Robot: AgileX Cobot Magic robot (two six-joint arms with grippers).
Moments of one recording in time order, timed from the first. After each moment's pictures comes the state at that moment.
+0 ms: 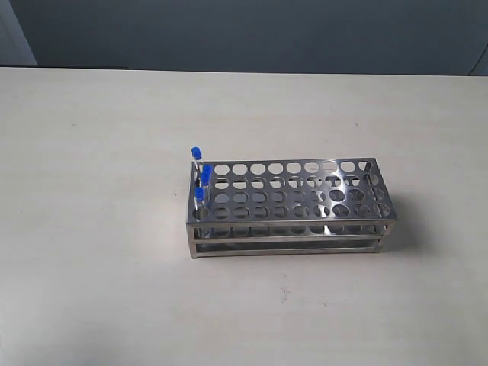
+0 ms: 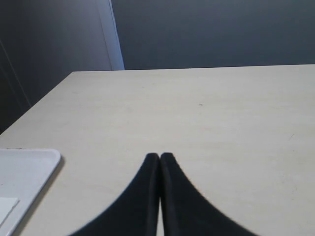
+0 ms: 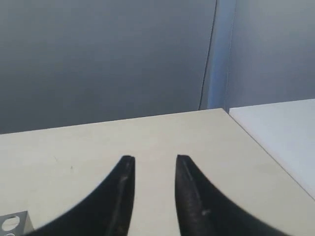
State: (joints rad) left arm 0.04 0.01 0.00 0.42 0.31 -0.35; right arm -0.07 0.29 -0.29 -0.56 0.28 0.58
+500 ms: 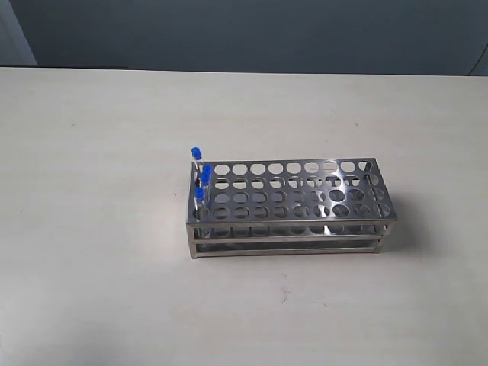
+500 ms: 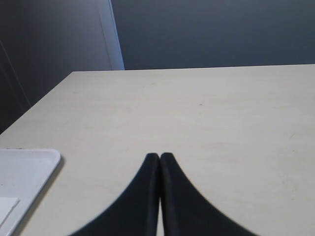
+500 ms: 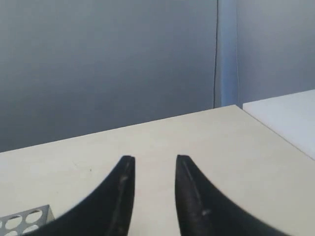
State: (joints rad) left arm 0.04 0.01 0.00 0.42 0.31 -0.35; right arm -0.08 0.07 -0.14 -0.45 0.27 0.58
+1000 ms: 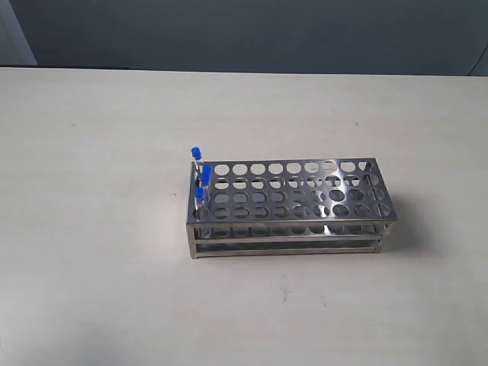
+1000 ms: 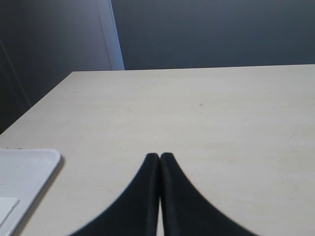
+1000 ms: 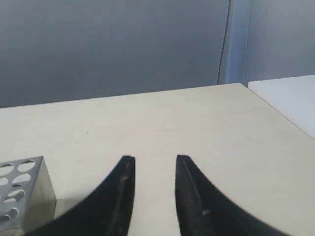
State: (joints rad) left arm 0.04 0.01 0.00 0.42 0.31 -0.35; right arm -0.08 0.01 -0.05 -0.26 0.31 0.30
